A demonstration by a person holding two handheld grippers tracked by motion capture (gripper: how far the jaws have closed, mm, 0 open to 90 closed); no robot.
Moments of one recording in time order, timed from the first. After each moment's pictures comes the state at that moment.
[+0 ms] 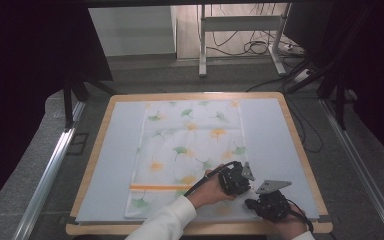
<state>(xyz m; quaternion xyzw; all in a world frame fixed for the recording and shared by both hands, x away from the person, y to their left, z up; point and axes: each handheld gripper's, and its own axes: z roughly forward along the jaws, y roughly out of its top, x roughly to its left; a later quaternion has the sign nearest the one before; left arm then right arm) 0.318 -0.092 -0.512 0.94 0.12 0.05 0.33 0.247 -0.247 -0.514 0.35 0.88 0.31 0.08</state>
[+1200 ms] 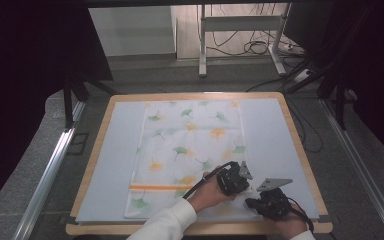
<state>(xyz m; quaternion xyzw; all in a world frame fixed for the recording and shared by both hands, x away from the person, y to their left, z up) 0.314 -0.087 -0.515 0.92 0.16 0.07 0.34 0.253 -0.250 -0.514 0.36 0.87 0.31 0.06</state>
